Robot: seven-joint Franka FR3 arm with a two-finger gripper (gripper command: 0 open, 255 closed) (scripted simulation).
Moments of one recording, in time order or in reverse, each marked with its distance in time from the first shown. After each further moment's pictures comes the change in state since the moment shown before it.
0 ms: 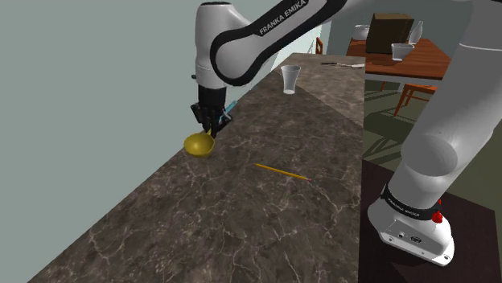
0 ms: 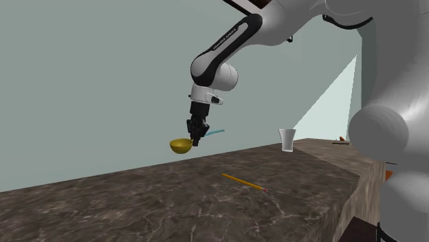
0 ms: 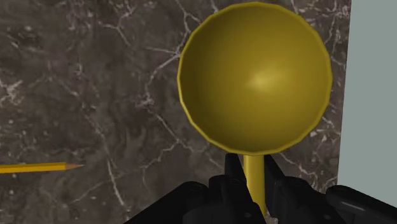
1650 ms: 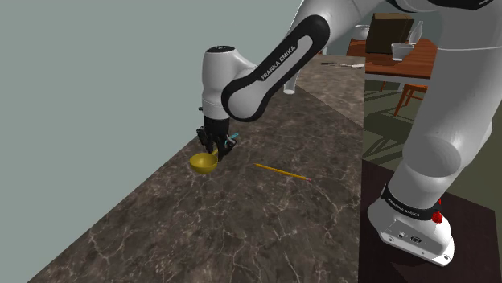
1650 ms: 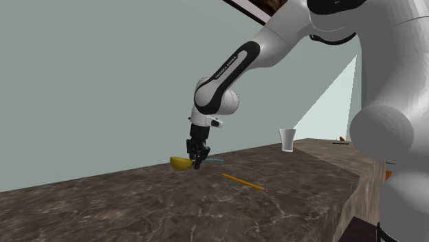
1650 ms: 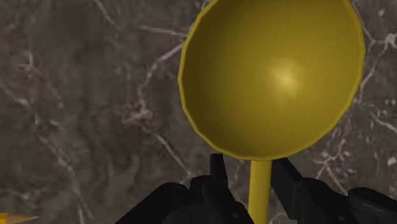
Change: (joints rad) arm 0.042 0.153 -0.037 -0.091 -0.157 0.198 0.101
